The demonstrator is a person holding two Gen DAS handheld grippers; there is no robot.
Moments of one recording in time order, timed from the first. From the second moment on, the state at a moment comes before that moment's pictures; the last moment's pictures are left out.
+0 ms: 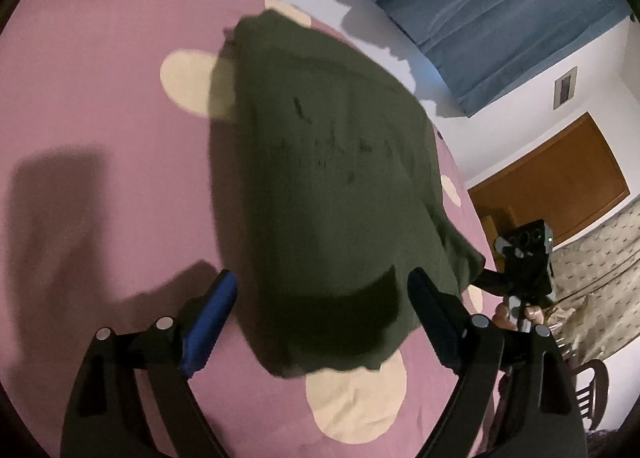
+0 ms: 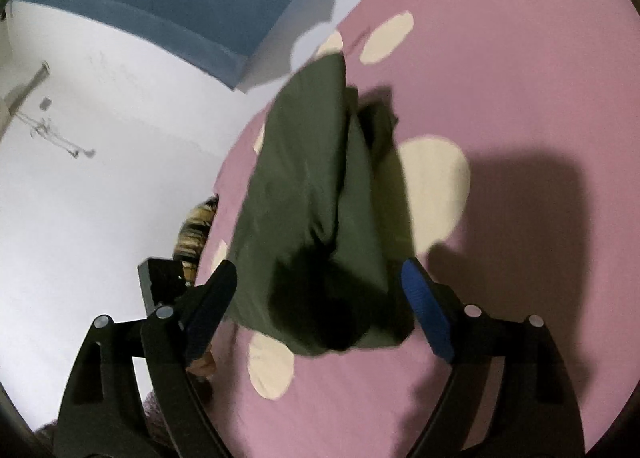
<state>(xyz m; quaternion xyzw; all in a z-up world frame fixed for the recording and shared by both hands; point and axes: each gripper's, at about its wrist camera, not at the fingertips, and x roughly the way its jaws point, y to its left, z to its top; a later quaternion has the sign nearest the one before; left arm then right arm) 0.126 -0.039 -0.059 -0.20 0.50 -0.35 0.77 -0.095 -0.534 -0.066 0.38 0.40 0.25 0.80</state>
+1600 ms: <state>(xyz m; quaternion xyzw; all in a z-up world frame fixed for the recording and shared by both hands) 0.087 -0.053 -0.050 -0.08 0.44 -0.26 0.86 -0.127 -0.546 -0.117 0.45 0.40 0.25 0.76</state>
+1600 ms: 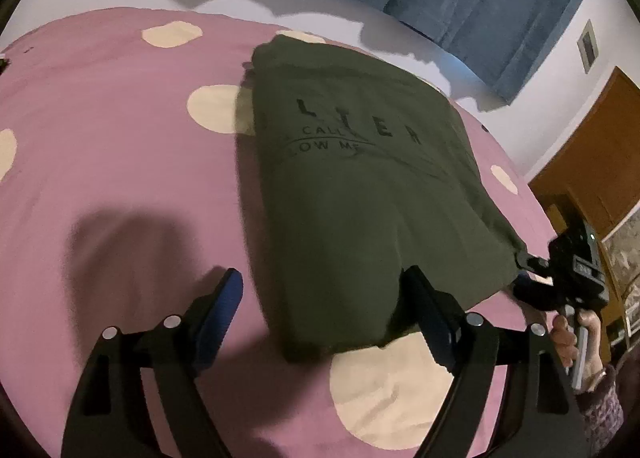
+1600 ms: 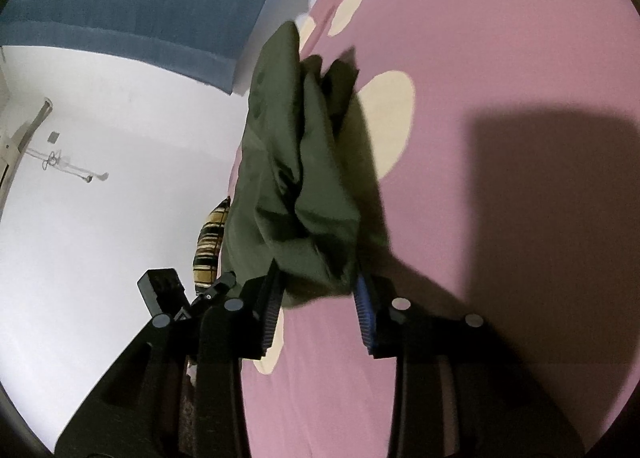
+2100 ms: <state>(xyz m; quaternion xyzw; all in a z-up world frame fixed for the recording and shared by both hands) 0.009 -0.069 -0.021 0.04 0.35 -0.14 0.92 -0.185 -0.497 -0.074 0.25 0.40 0.07 0.88</state>
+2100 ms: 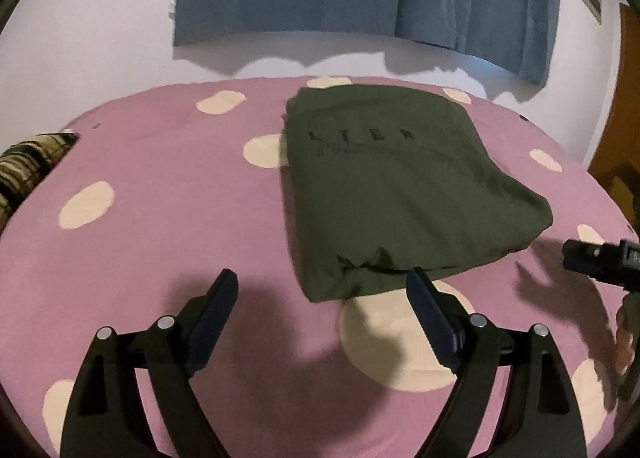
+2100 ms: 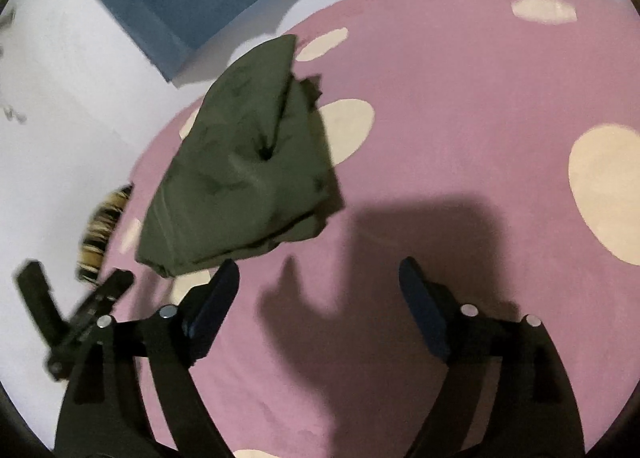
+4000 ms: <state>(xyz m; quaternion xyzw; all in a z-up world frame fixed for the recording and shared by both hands) -0.037 -0.071 -0.007 0.02 0.34 -0.08 0.94 -0.209 -0.420 -0.062 0.08 0.37 0.01 0.92</state>
